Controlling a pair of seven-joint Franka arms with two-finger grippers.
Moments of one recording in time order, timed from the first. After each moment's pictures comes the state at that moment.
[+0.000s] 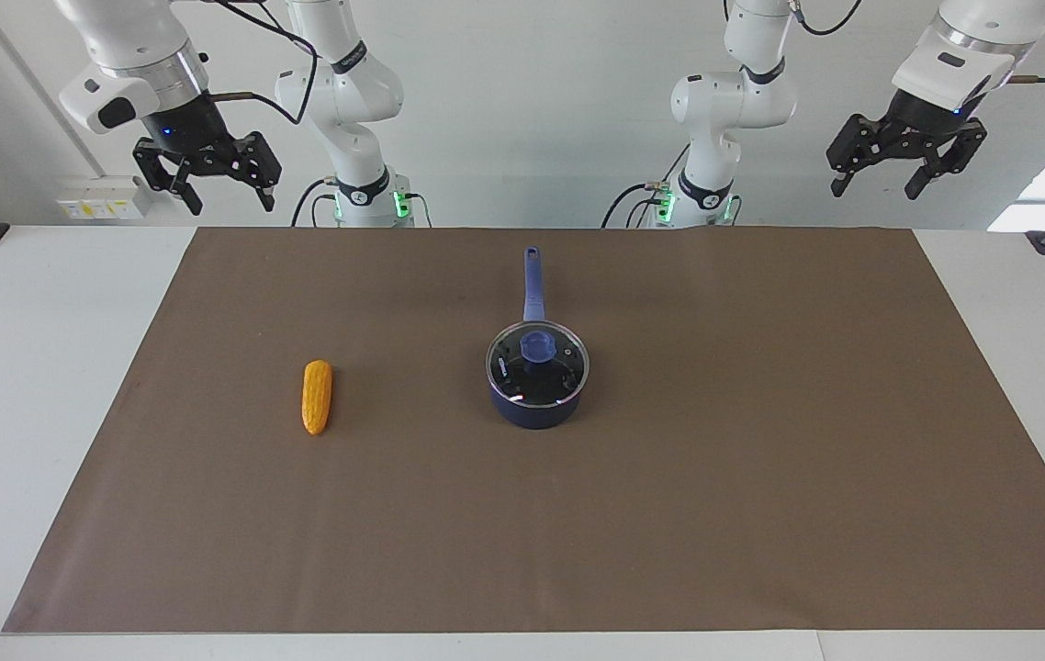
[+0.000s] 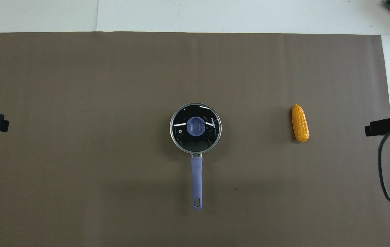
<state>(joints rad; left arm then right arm) -0.07 -0.04 -0.02 -1.40 0.01 1.35 0.04 0.06 -0.11 -0.09 -1.61 0.02 1.49 -0.05</state>
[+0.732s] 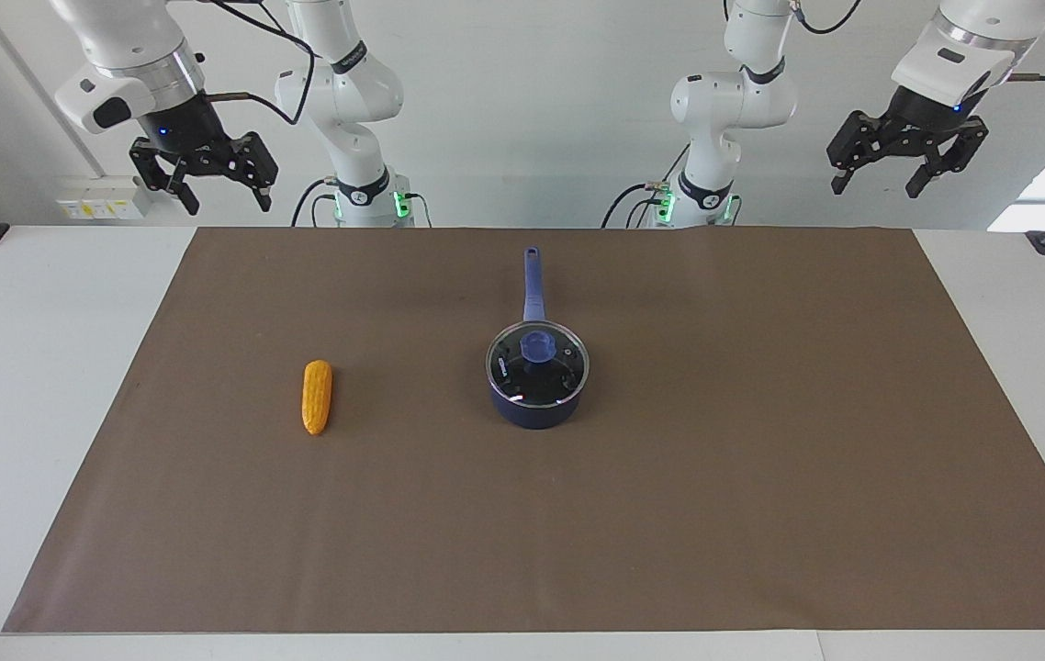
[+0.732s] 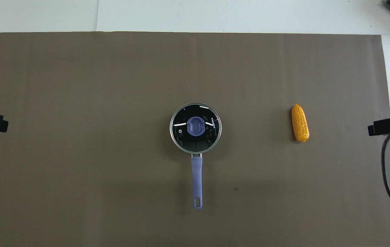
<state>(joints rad) -0.07 -0.04 -0.02 -1.40 0.01 1.35 0.05 0.06 -0.11 -0.10 -1.61 0.02 1.49 -0.05</state>
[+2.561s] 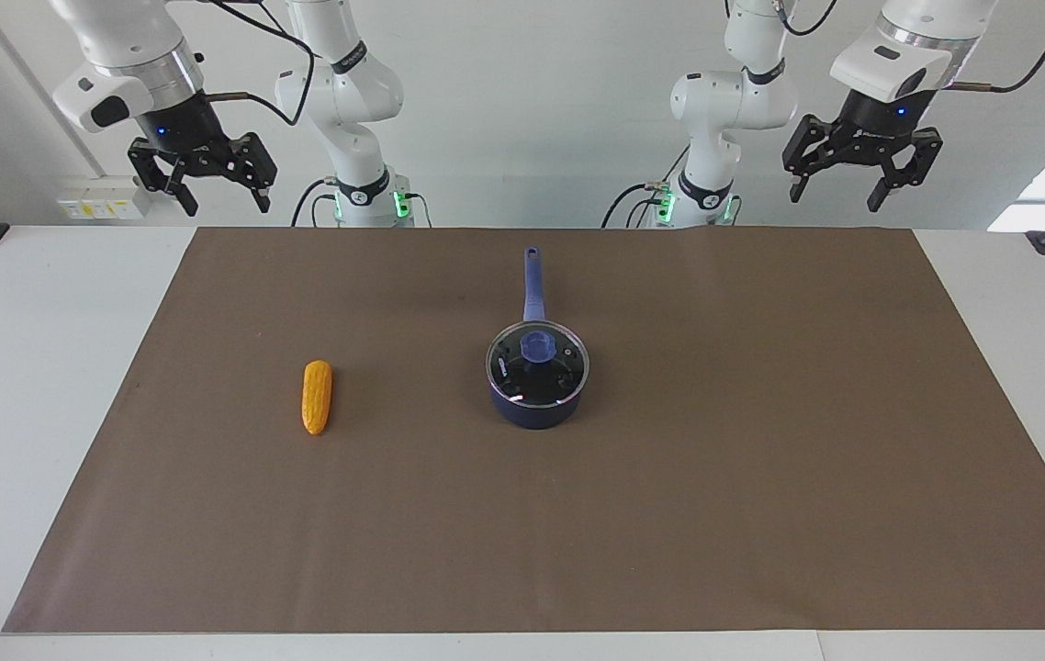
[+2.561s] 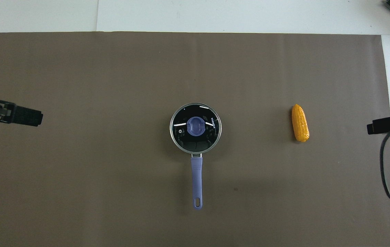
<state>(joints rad) -0.16 -0.03 -0.05 -1.41 0.01 1.45 0.06 0.06 -0.11 -0.09 -1.61 0.02 1.50 -0.05</state>
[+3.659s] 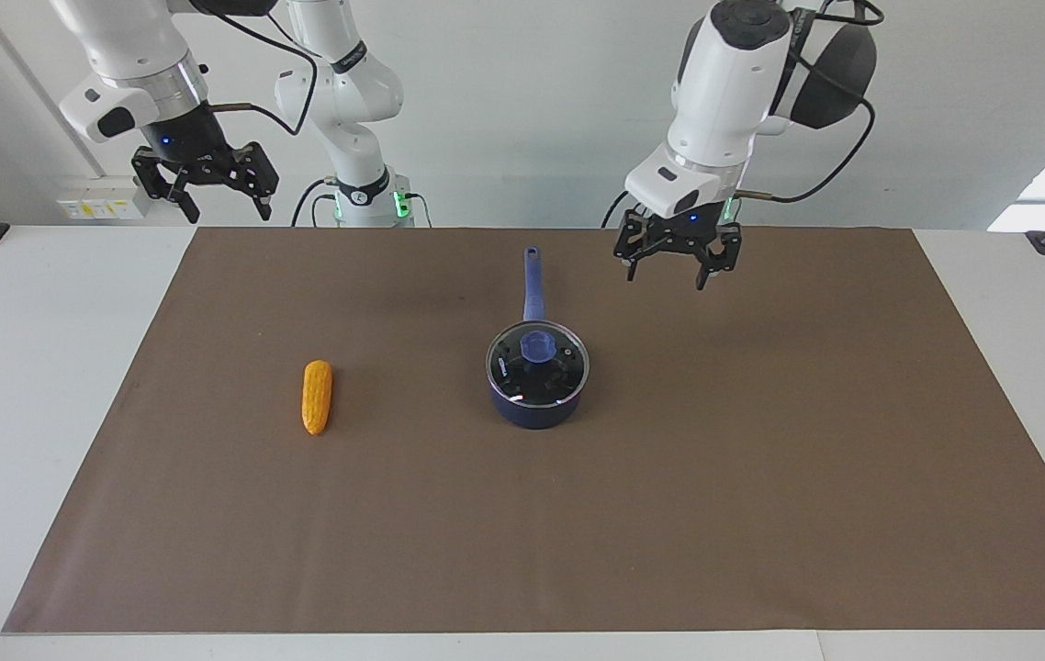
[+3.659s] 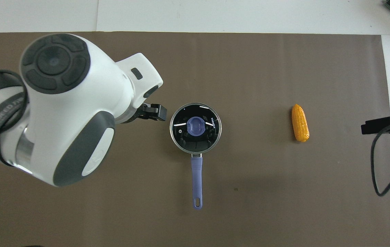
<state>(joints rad) -0.50 0.17 -0.05 -1.51 0.01 1.75 -0.34 0.06 -0.13 -0.09 -1.71 0.00 1.61 -0.05</state>
